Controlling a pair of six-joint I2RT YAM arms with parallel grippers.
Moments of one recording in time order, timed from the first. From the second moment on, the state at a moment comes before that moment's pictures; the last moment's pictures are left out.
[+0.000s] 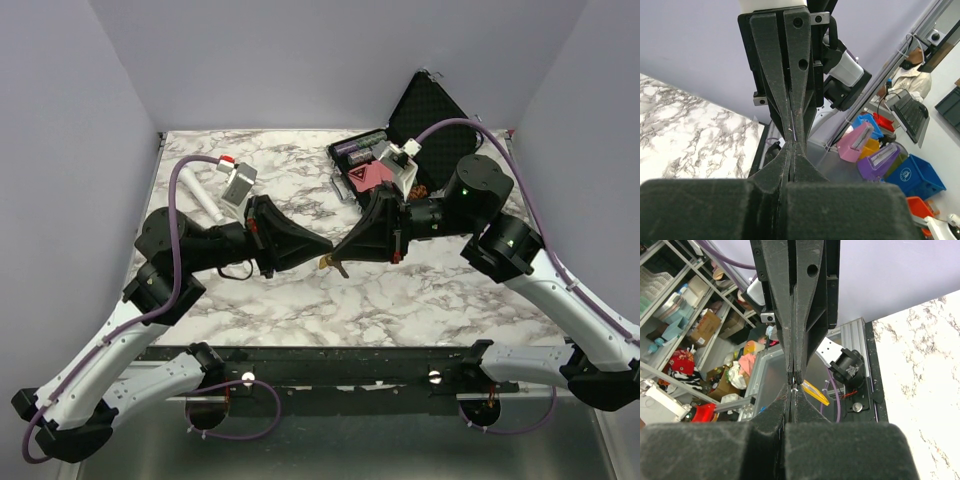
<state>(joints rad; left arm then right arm) -0.76 0.83 1.11 0.01 0.66 -0.68 0.85 1.15 1.42 -0.24 -0.83 0.55</state>
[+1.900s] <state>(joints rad) -0.76 0.85 1.25 -0.16 0.62 -0.60 0.85 1.14 1.37 -0.18 -0.82 0.61</state>
